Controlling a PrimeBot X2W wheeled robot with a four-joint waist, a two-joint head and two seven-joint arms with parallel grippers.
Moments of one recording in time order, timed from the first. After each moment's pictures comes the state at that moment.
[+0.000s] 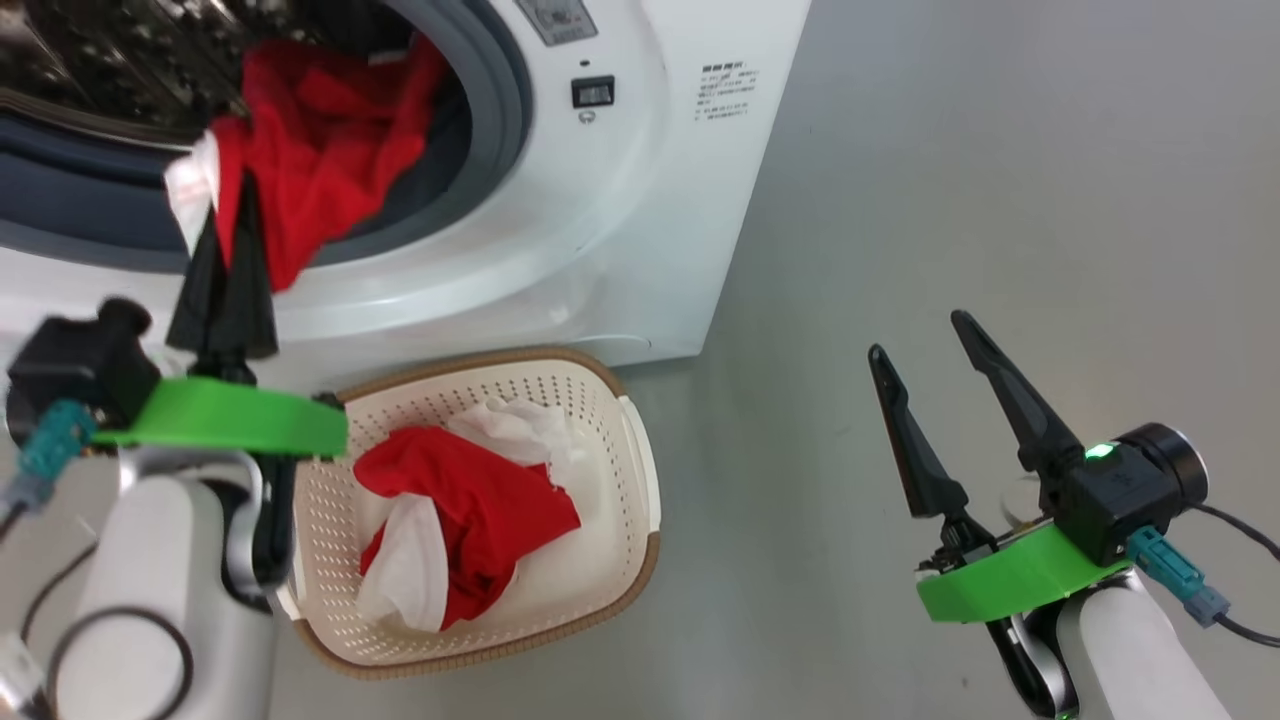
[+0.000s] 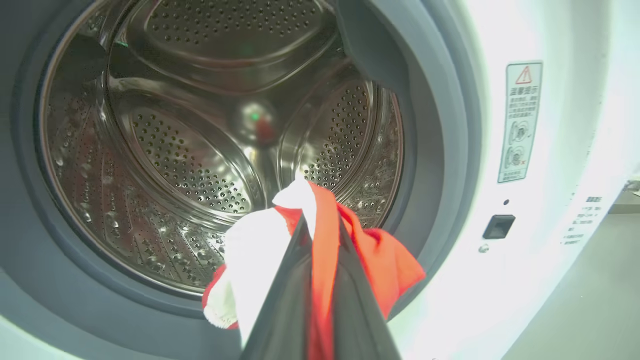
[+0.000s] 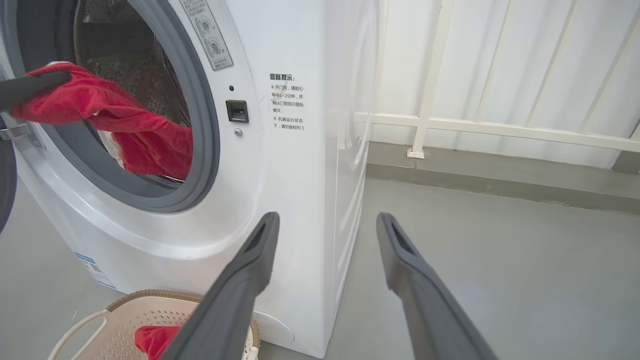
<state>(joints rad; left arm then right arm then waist) -0.62 0.11 -0.02 0.37 -0.30 -0.05 -0.25 -0.22 -0.07 0.13 0.09 0.16 0.13 -0.26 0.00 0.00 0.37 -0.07</state>
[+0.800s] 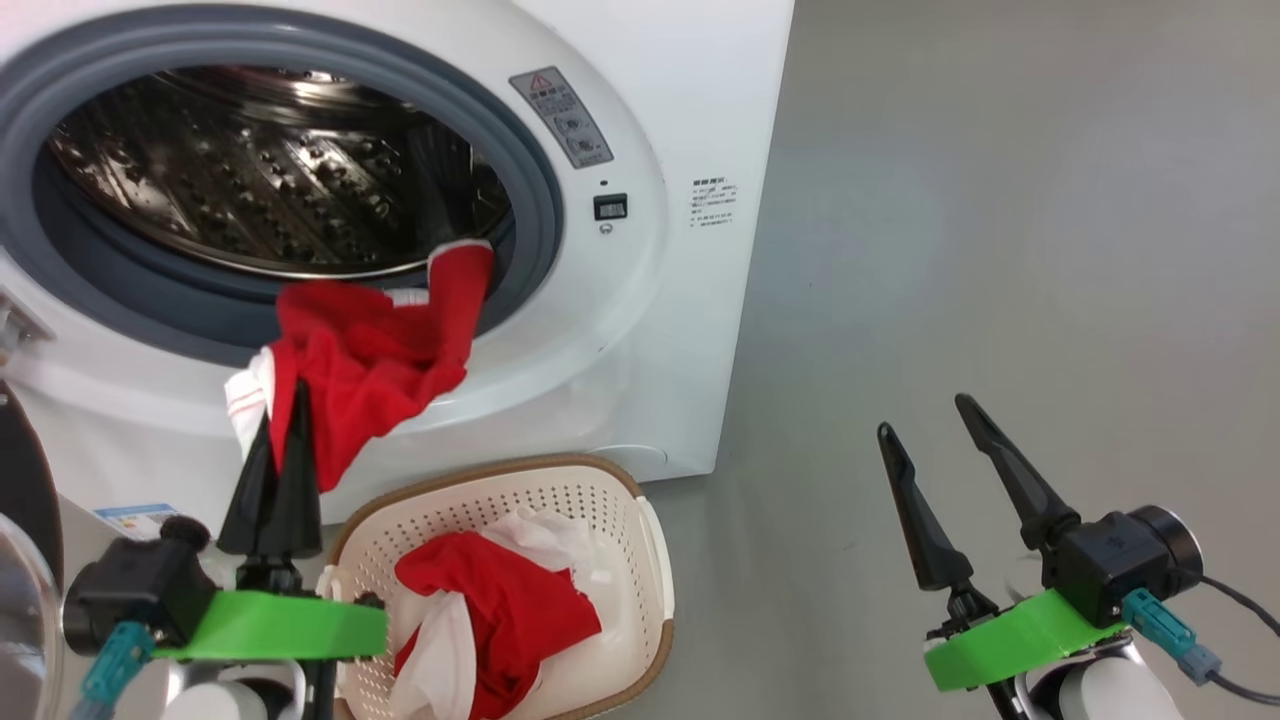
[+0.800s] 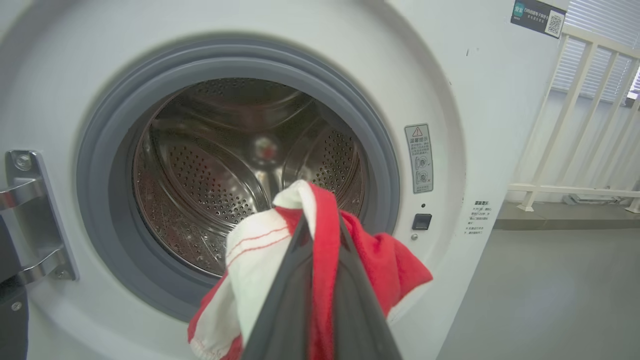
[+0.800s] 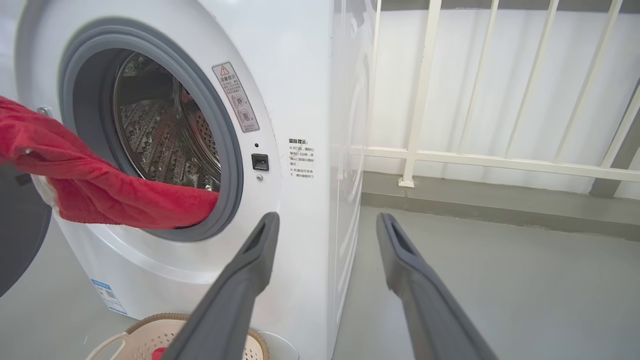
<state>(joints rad) -0.22 0.06 0.01 0.12 -0.25 -0.04 -0.25 -0.09 -0.05 0.11 0.11 0.17 0.13 -0.26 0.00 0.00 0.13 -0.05</state>
